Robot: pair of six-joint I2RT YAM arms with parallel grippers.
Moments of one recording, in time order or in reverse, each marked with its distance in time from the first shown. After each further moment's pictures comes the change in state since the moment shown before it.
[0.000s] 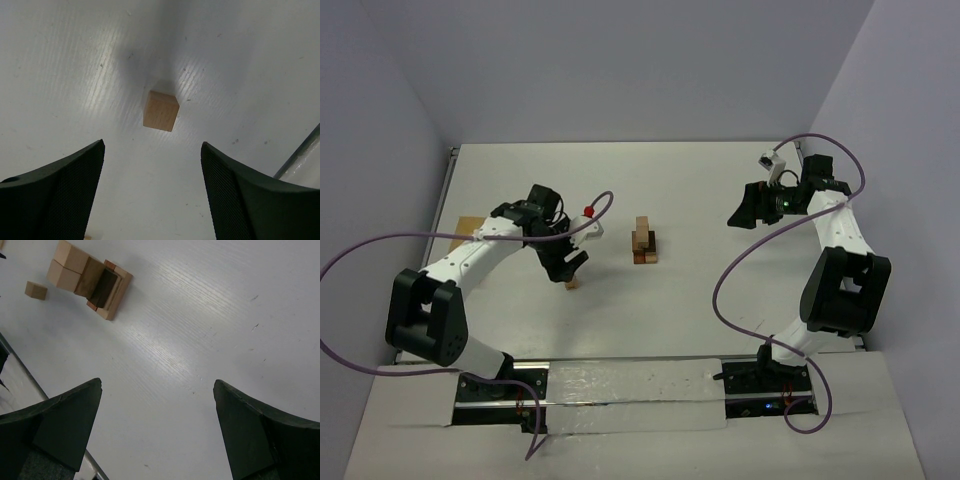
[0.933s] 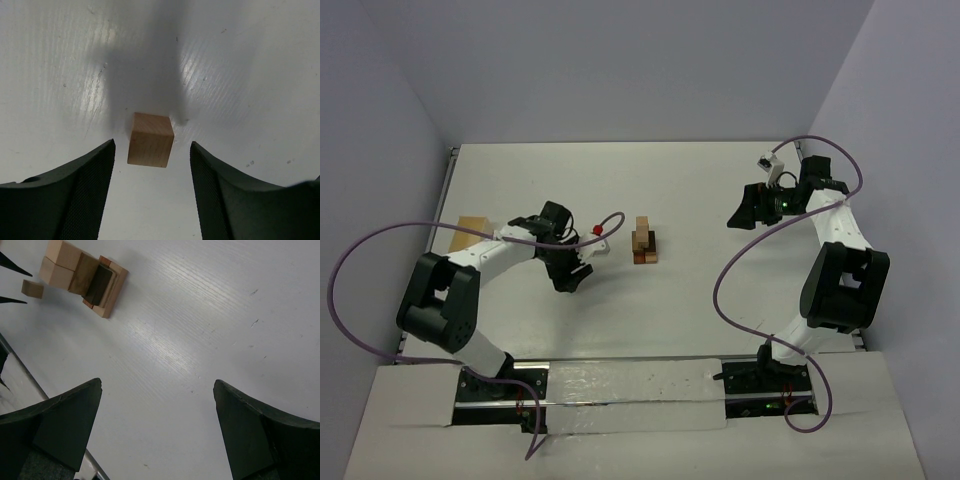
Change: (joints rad) left arm -0.039 0.089 -0.142 0.182 -0.005 0.041; right arm 0.000 0.030 0.000 0.000 0.009 0.000
